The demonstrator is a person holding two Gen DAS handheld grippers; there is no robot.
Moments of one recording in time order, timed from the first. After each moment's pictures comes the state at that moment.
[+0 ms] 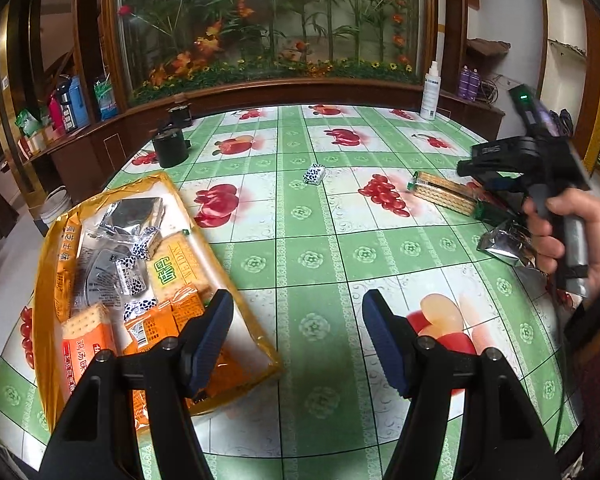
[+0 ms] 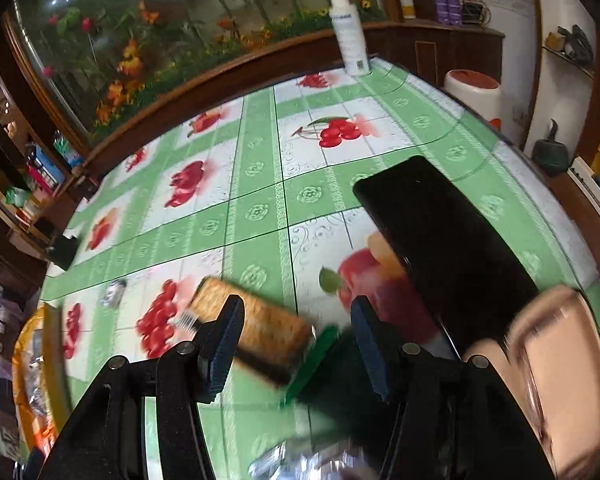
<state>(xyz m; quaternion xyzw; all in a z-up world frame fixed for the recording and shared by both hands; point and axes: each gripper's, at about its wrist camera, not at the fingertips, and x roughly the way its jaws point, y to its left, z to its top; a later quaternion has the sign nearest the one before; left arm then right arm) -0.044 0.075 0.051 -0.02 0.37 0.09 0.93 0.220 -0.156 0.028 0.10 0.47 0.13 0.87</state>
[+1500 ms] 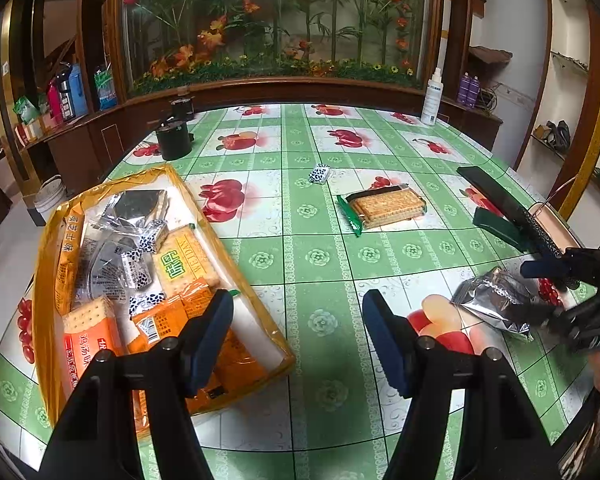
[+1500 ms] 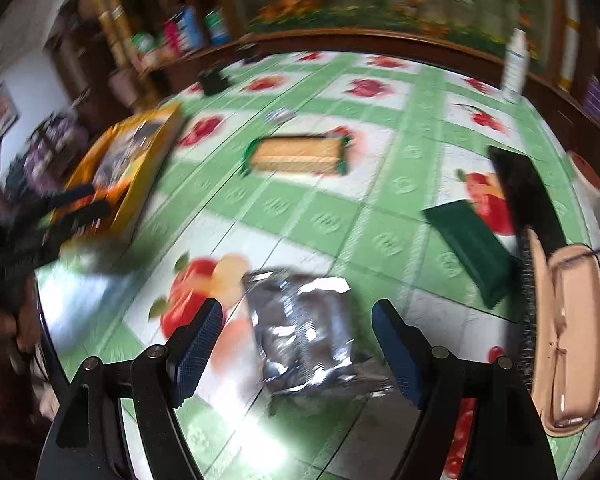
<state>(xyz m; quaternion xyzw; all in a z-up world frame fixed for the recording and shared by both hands) -0.051 0.090 0.056 -0.05 0.37 0.08 0.93 0.047 -0.145 0.037 -0.12 0.45 0.37 0.80</state>
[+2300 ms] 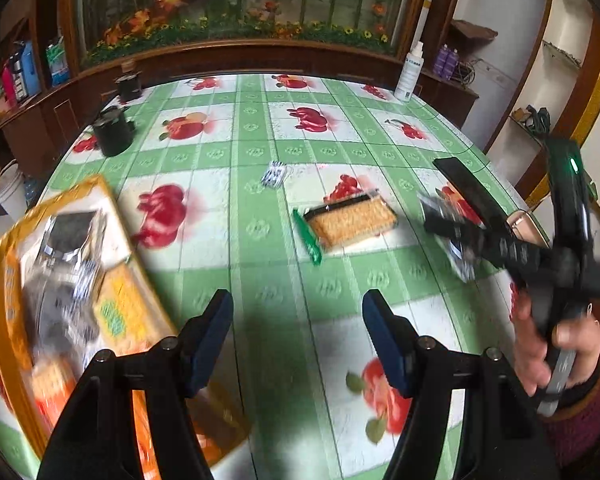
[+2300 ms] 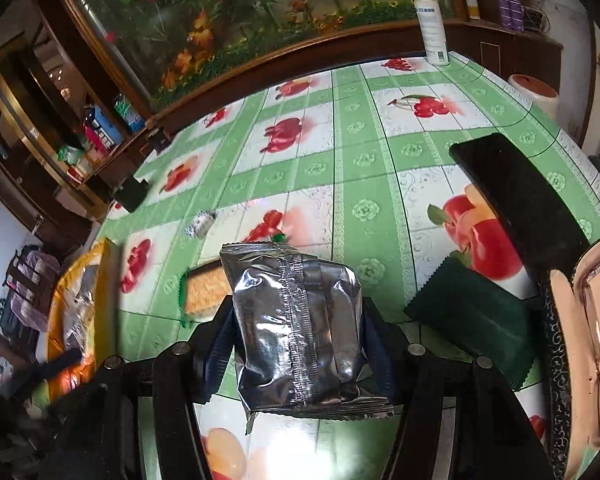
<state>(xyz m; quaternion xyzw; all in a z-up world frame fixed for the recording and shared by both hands) 0.035 0.087 0.071 -0.07 0.45 0.00 0.89 0.153 -0.123 0.036 0.08 0.47 0.24 0.85</state>
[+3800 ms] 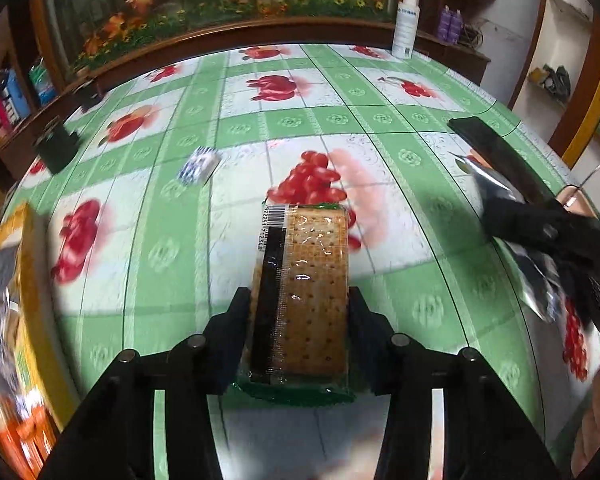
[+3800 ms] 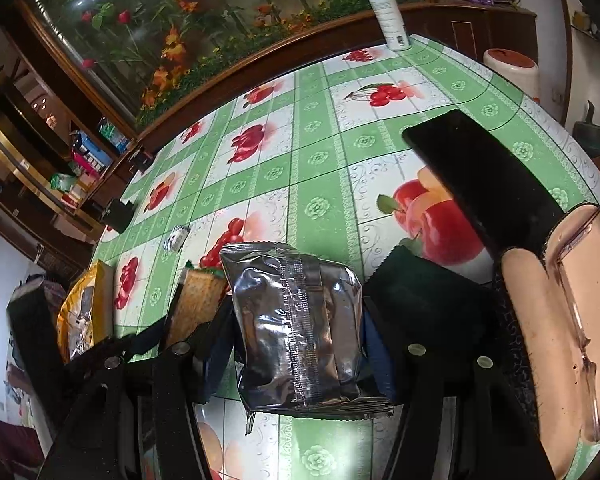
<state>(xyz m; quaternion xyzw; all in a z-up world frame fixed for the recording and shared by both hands) 0.100 0.022 0.007 -0.02 0.47 0.02 0.88 0.161 -0.160 0.031 0.13 0.48 0.22 0.84</state>
